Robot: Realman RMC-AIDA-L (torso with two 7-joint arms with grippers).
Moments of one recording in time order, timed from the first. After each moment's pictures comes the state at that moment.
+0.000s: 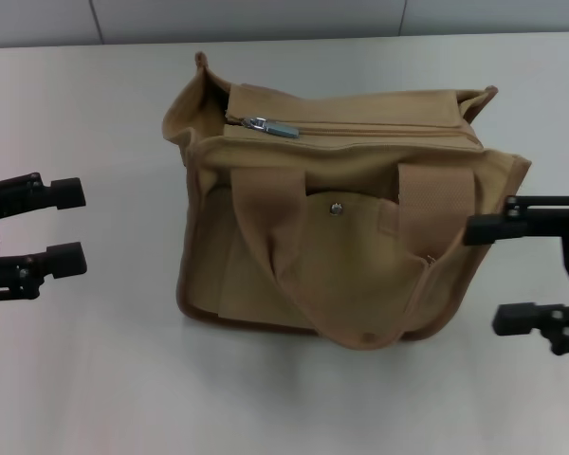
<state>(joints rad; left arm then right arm) -0.33 -1.84 0.84 0.64 1.61 1.99 -1.44 0.43 2.00 -0.75 -0.79 -1.78 -2.14 1.35</state>
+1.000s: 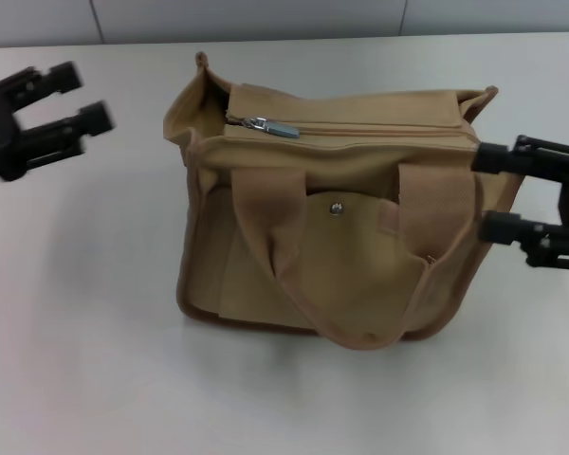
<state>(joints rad) -0.37 -2.00 0.67 0.77 1.65 1.72 -1.45 0.42 2.03 -0.60 -0.69 -1.78 -2.04 1.31</state>
